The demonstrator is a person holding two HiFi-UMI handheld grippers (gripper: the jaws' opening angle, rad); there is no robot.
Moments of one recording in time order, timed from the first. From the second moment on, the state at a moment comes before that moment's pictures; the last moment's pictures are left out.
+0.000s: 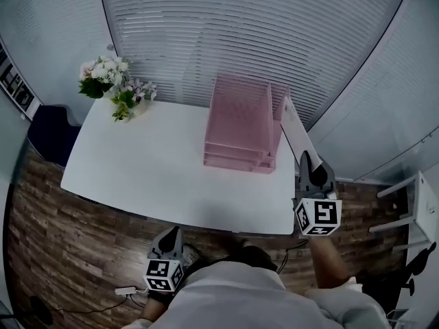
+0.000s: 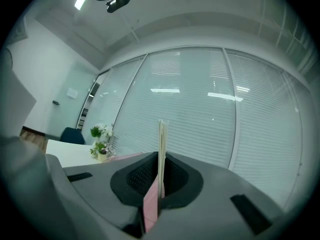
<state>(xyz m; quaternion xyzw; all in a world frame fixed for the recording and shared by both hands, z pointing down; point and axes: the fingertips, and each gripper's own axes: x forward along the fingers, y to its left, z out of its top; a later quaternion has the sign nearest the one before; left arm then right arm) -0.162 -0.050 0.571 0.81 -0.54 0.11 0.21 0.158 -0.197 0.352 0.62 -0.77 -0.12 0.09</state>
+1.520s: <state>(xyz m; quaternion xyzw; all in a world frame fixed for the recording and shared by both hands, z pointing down) -0.198 -0.087 0.590 0.75 -0.60 0.05 0.26 0.029 -0.432 0.560 0.23 -0.62 -0.30 0.69</state>
